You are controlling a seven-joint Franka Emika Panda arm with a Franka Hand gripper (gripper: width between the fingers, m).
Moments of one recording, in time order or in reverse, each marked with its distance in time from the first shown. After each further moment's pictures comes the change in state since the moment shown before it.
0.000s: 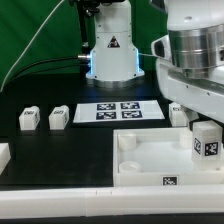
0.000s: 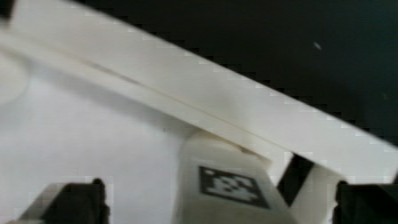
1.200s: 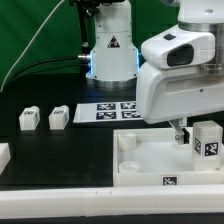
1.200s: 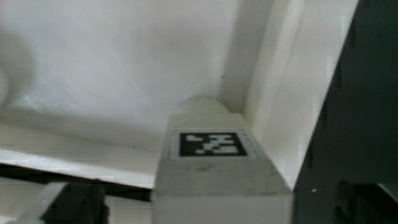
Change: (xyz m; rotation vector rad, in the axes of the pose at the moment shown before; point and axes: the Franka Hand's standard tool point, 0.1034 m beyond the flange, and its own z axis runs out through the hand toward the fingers) arm 0.008 -0.001 -0.005 -0.066 0.038 -1.074
